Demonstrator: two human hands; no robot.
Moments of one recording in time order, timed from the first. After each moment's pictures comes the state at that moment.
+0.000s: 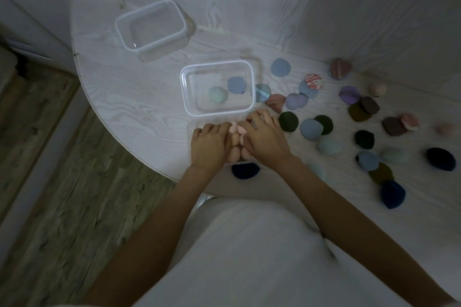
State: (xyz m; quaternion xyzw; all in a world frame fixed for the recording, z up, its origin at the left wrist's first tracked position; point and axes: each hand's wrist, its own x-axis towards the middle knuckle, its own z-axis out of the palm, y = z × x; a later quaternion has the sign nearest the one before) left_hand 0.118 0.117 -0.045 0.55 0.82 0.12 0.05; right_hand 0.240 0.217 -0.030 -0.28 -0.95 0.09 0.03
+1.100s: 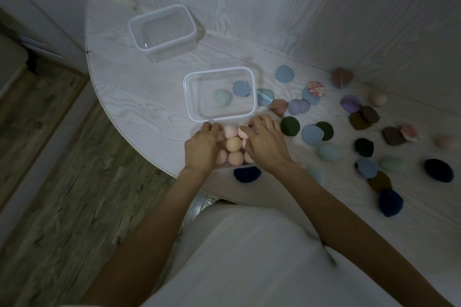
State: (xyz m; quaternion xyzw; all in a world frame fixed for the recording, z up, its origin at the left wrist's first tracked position) left_hand 0.111 0.102 -0.030 0.46 0.87 0.12 0.14; right_hand 0.241 0.208 -0.028 -0.28 -0.96 0.02 0.02
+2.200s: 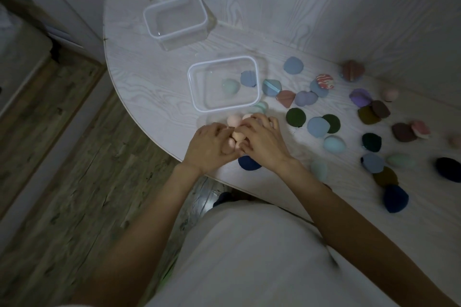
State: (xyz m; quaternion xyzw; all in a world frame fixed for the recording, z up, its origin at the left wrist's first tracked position) left_hand 0.123 0.069 -0.027 0.56 0.80 0.14 0.19; right_hand 0.254 0.191 -0.026 -0.21 -0.97 0.15 0.01
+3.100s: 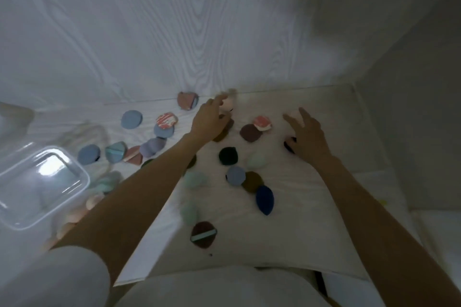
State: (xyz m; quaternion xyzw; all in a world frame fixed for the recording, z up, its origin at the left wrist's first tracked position) left_hand 0.355 0.413 -0.024 0.64 0.69 0.21 0.27; right_hand 0.618 0.400 -0.017 -0.64 -0.74 0.19 0.01
